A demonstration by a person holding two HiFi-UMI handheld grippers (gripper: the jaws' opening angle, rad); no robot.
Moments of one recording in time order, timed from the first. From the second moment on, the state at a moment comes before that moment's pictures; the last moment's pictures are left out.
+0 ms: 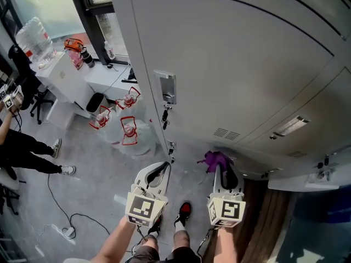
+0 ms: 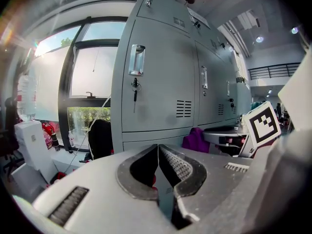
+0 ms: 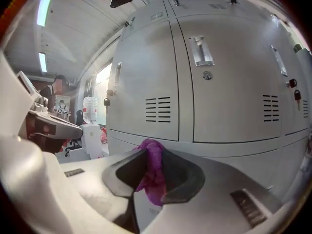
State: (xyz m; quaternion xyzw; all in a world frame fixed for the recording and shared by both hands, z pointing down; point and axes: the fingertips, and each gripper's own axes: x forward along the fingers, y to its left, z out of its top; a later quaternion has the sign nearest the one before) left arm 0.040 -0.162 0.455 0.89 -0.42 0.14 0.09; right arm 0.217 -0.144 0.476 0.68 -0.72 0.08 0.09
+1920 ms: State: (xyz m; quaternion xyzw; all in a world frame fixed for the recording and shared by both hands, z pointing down) left arm -0.106 -0.212 0.550 0.82 -0.55 0.13 0.10; right arm 0.035 -0.272 0.574 0.55 -0.83 0.06 0.07
